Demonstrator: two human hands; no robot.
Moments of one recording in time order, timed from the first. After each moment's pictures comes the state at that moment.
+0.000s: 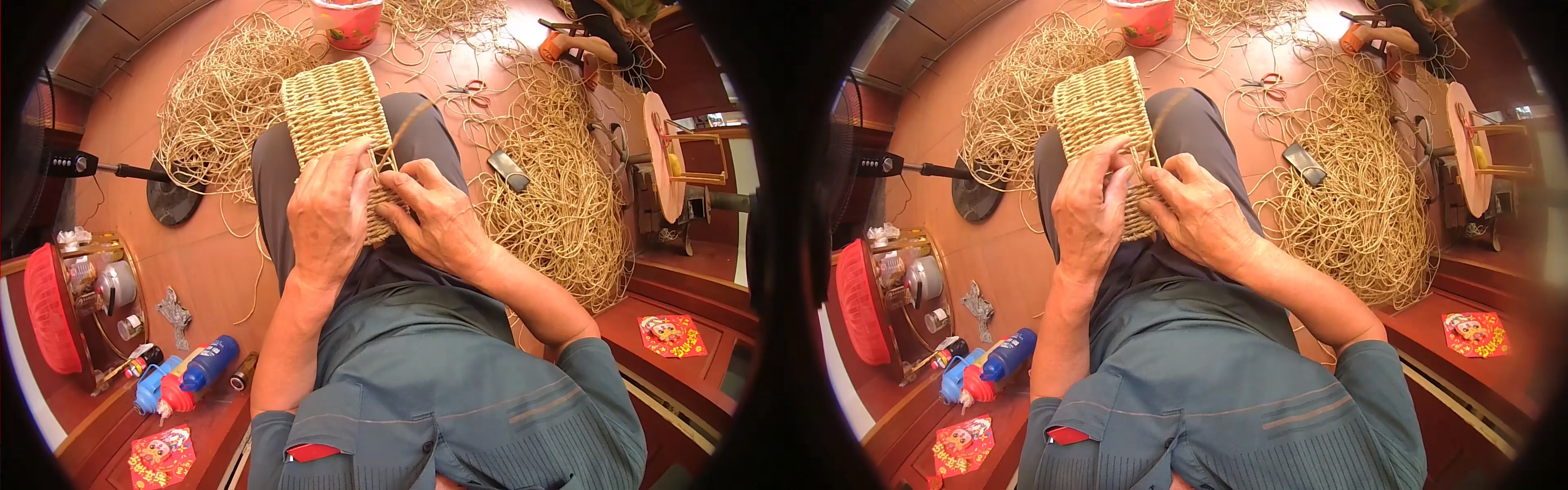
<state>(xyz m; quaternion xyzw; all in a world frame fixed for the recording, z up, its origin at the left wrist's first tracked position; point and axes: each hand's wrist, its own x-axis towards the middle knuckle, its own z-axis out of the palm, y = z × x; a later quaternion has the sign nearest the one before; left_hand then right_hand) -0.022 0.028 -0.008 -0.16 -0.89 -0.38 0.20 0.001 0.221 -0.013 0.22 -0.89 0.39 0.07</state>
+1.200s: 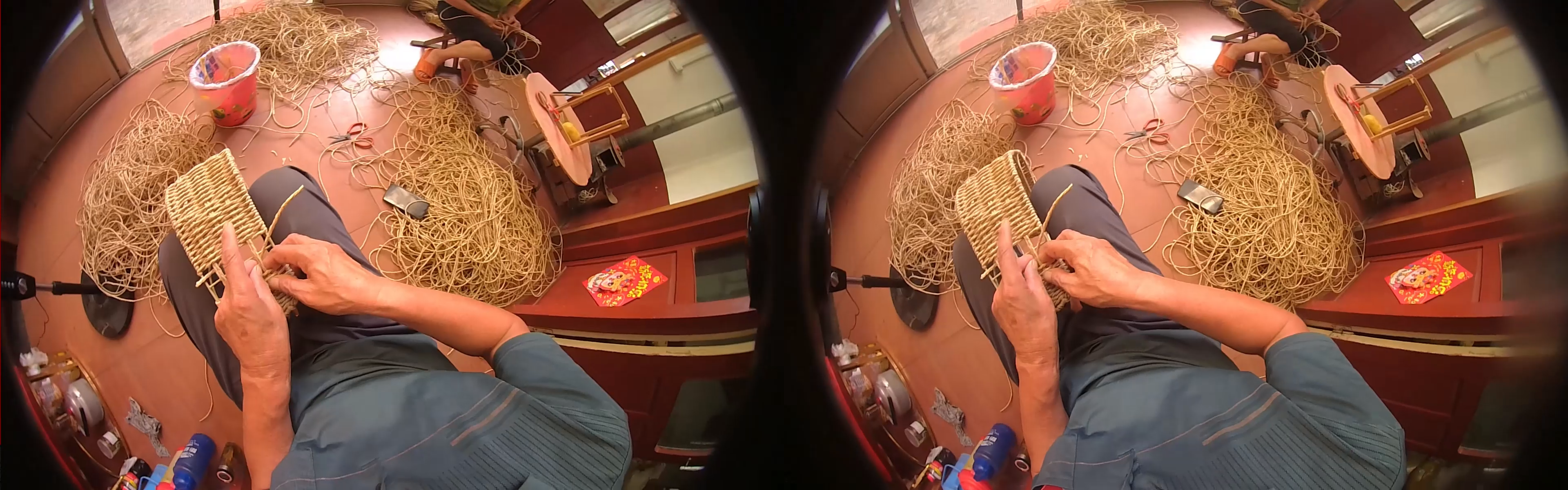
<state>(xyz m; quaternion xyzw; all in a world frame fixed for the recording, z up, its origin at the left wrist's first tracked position) 0.000 0.059 -0.009 -0.01 -0.93 -0.36 0.09 -0.016 0.227 -0.011 0.13 -0.84 0.51 -0.12</state>
